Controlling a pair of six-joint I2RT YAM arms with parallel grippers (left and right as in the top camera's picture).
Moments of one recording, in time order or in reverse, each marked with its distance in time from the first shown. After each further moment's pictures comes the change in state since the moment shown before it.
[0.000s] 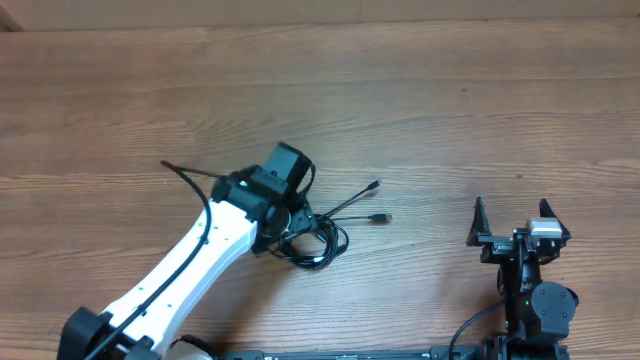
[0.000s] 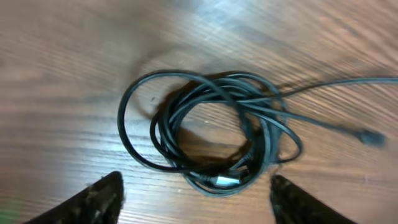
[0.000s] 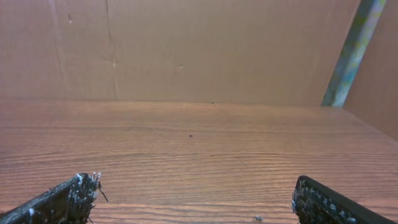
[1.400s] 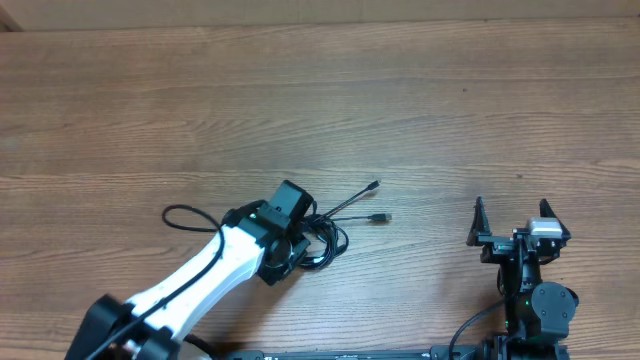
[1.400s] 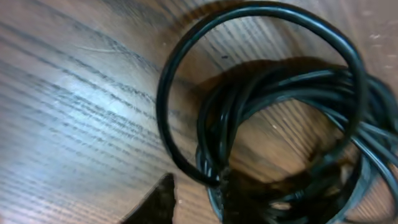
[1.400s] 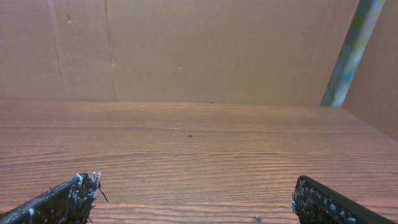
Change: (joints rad) left arm -0.056 0.022 -0.293 0.234 0.053 -0.517; right arm 0.000 0.000 0.000 0.000 0.003 0.000
